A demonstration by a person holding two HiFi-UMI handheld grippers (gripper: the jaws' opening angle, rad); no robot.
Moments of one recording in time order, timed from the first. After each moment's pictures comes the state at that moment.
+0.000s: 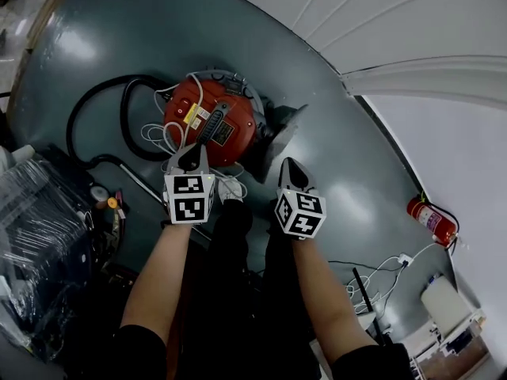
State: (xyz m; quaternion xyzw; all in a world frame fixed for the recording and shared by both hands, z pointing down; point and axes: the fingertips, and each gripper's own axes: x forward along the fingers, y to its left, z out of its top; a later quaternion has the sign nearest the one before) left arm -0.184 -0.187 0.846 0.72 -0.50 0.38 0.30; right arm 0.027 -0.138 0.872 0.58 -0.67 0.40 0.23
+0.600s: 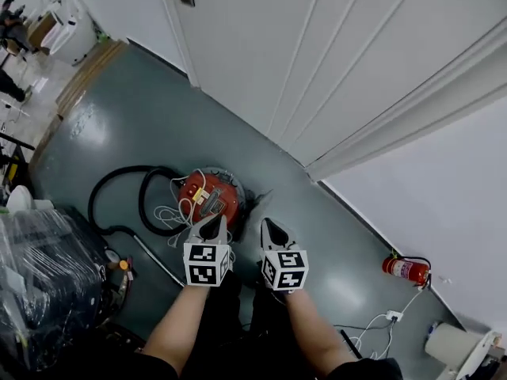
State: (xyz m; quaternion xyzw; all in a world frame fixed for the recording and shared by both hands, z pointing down) left arm -0.093 -0.177 0.589 0.78 -0.50 0.25 0.28; right arm 0.021 -0.158 0.607 0.53 -0.77 0.31 0.17
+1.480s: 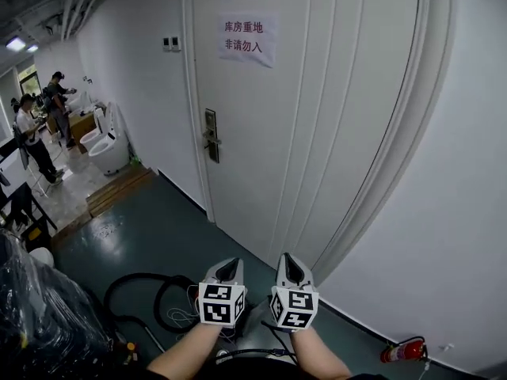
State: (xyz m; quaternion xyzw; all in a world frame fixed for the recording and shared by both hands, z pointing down) left arm -0.060 -0.178 0.255 0.83 -0.54 0.10 0.13; right arm 0.062 -0.182 0.241 0.63 -0.78 0.06 0.02
